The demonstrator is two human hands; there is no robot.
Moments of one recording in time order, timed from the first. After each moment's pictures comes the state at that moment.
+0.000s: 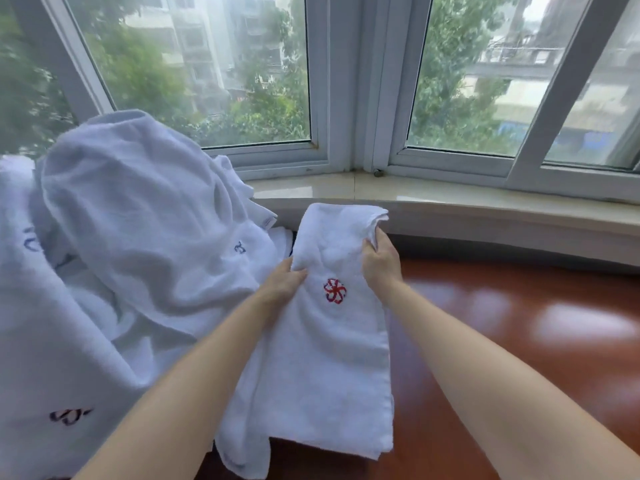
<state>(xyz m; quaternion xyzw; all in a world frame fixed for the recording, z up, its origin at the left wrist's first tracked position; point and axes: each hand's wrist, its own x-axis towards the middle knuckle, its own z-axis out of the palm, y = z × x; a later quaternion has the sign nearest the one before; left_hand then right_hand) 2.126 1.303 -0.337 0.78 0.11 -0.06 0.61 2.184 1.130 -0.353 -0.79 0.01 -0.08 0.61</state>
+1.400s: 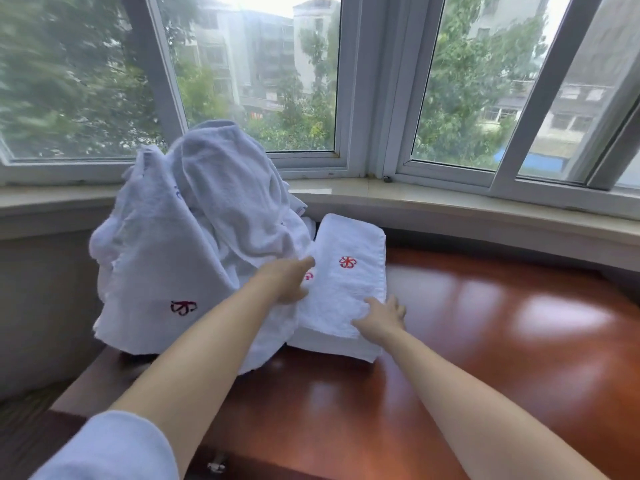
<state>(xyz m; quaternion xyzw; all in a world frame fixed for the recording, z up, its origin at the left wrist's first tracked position) 1.989 1.341 -0.291 1.00 -0.06 -0.05 0.02 1.988 1.144 -0.371 -0.96 0.07 0.12 0.25</state>
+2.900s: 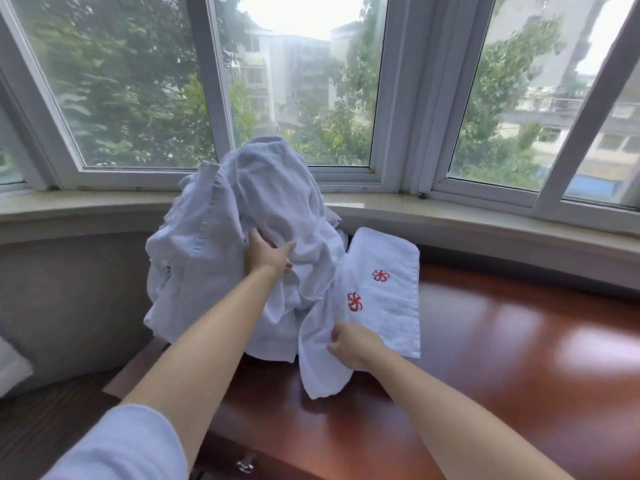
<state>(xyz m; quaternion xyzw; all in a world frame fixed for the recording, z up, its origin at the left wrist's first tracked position) 1.983 1.409 -0.269 0.74 0.25 0.21 0.59 1.957 1.226 -0.364 -0.96 -0.17 0.17 0.15</state>
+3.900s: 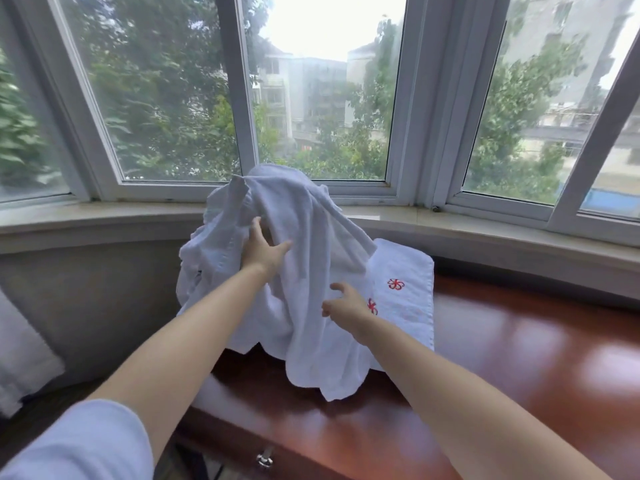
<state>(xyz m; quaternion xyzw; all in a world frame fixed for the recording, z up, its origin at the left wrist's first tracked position) 1.942 1.444 -0.238 0.81 0.20 0.23 0.50 1.946 1.269 -0.299 -0.81 -0.07 0.19 0.55</state>
